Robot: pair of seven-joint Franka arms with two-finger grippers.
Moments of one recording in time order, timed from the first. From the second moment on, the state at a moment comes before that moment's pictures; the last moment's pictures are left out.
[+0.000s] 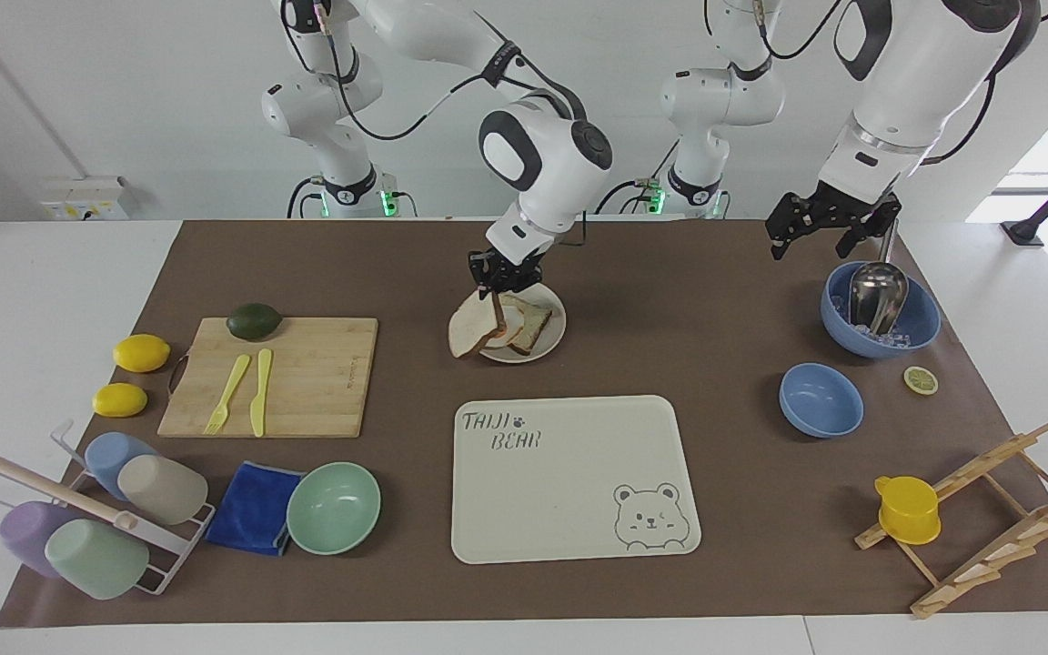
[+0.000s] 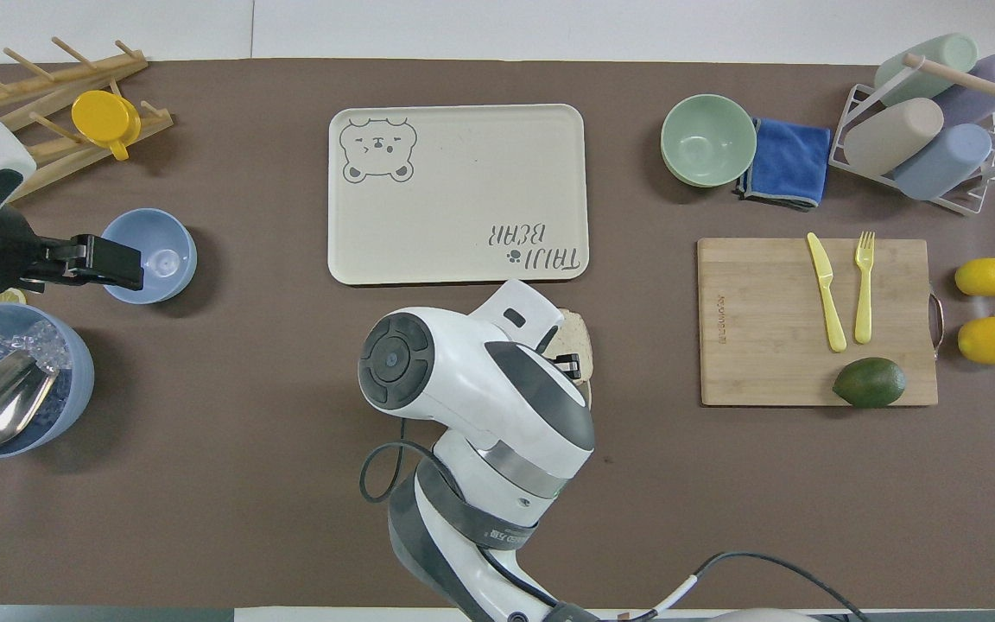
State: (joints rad) left arm -0.14 -0.05 -0.02 -1.67 -0.01 1.61 -0.10; right arm 0.70 0.33 0.06 -1.69 -0.28 1.73 0.76
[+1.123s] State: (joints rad) left arm -0.14 -0.05 -0.02 -1.67 -0.01 1.62 -0.10; right arm 0.73 0.35 0.07 -1.78 -0.14 1.92 0.88
